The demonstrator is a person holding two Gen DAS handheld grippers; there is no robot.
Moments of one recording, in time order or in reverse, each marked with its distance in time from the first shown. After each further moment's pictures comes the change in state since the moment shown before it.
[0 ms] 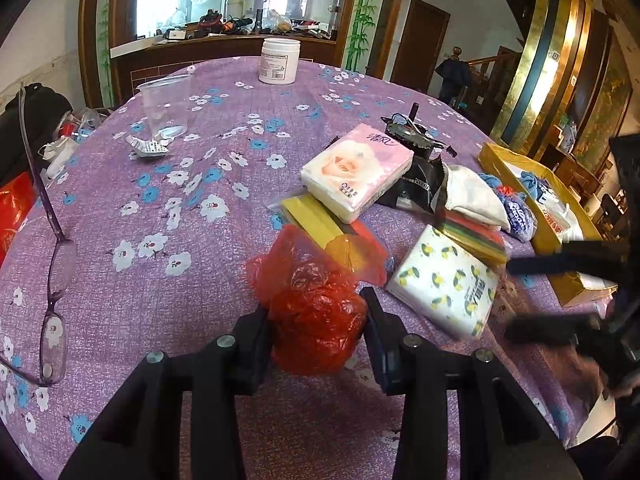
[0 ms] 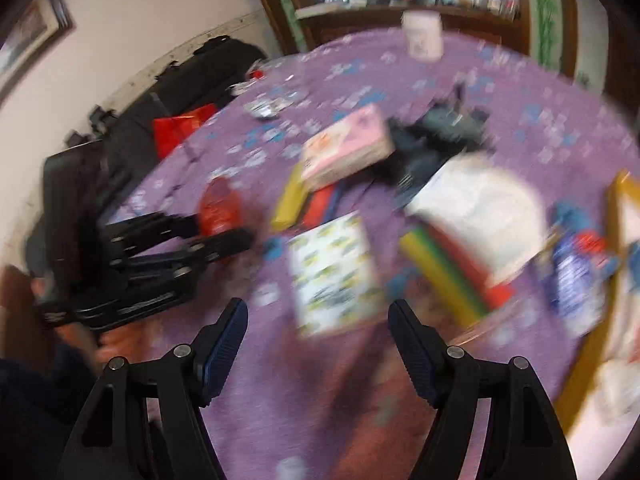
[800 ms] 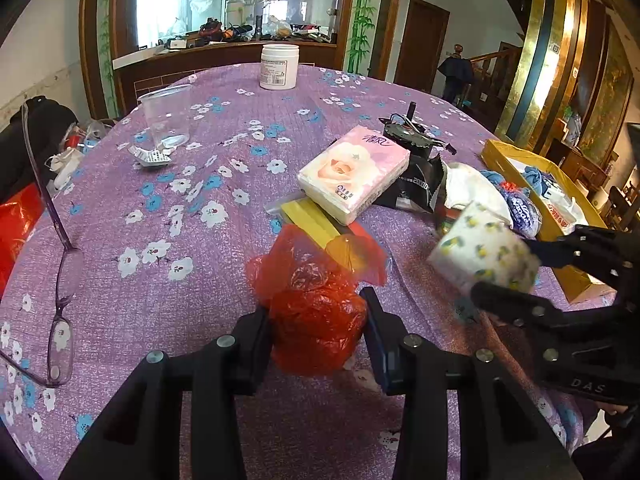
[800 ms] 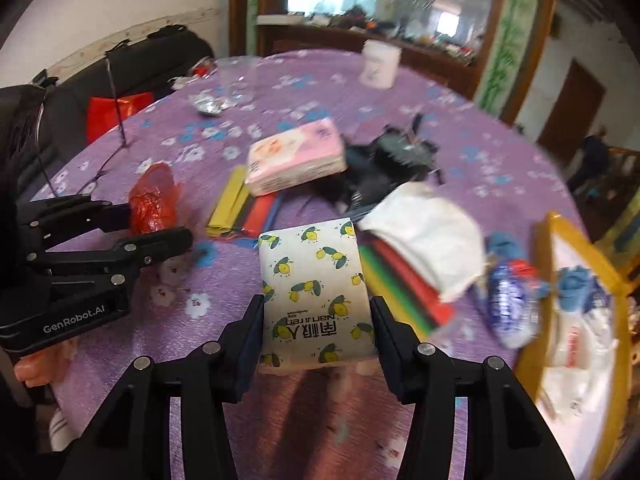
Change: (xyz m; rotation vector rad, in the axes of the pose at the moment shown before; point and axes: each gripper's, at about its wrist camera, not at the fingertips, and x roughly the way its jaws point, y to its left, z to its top) left arm -0.001 -0.009 -0.001 0.027 -0.015 0.045; right arm 0.001 0.032 -0.014 -0.066 -0.047 -0.299
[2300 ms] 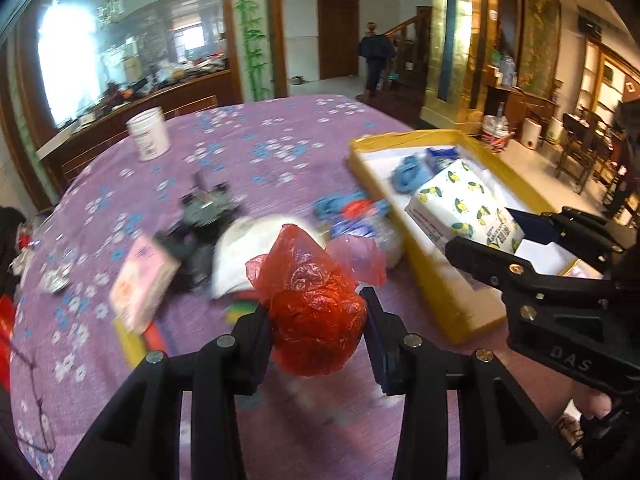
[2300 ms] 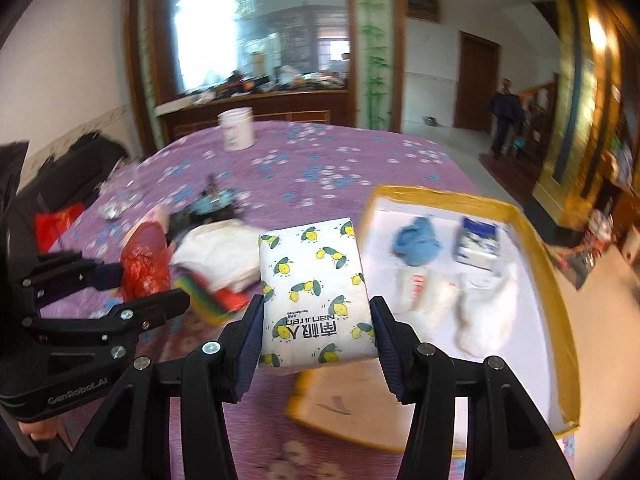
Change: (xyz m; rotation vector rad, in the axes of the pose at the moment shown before) left arm -0.004 -0.186 0.046 0.304 -0.013 -0.121; right arm -0.087 -0.162 -0.070 0.403 -0.198 -0.152
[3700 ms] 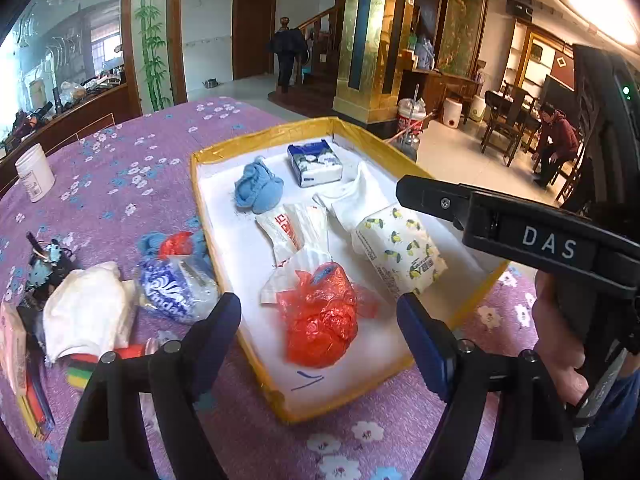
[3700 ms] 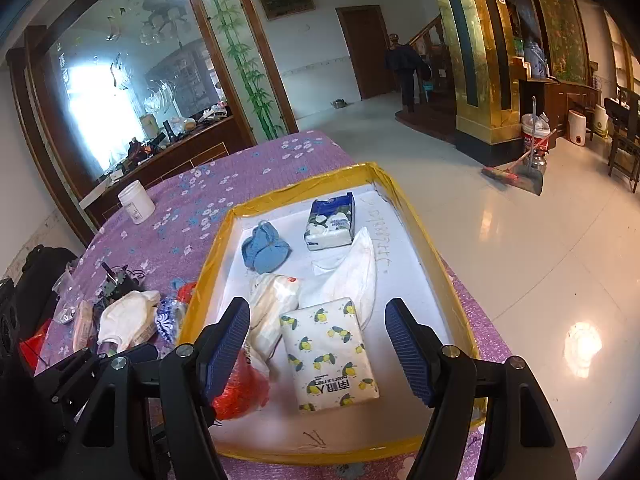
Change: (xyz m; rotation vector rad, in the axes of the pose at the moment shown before) left arm 0.040 -0.104 0.022 0.124 0.010 -0.265; right arm -0.027 -0.117 -0.010 0.363 -0.042 -0.121
